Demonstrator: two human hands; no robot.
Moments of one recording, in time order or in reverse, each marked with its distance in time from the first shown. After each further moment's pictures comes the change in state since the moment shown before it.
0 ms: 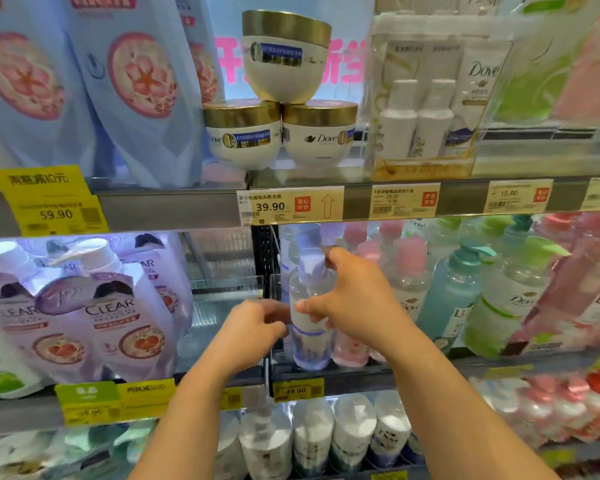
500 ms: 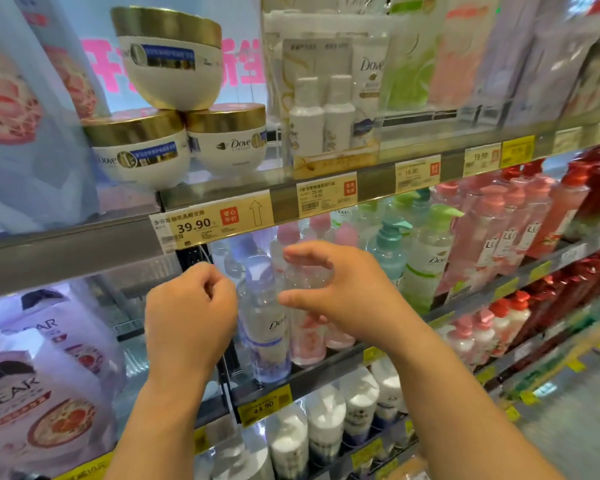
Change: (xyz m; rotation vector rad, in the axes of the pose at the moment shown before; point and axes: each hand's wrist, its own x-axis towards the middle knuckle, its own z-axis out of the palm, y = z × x) left_hand -0.006 0.060 -0.021 0.138 0.570 0.379; right_hand -0.039 -0.004 -0.032 0.191 0.185 0.095
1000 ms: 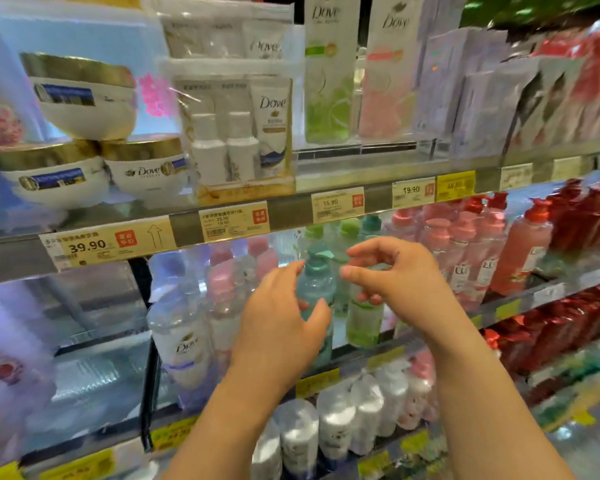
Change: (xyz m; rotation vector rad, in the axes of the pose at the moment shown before) left_hand -0.044 0.139 0.117 -0.154 -0.244 0.128; right_hand -0.005 0.086 -0.152 0.189 0.239 0.048
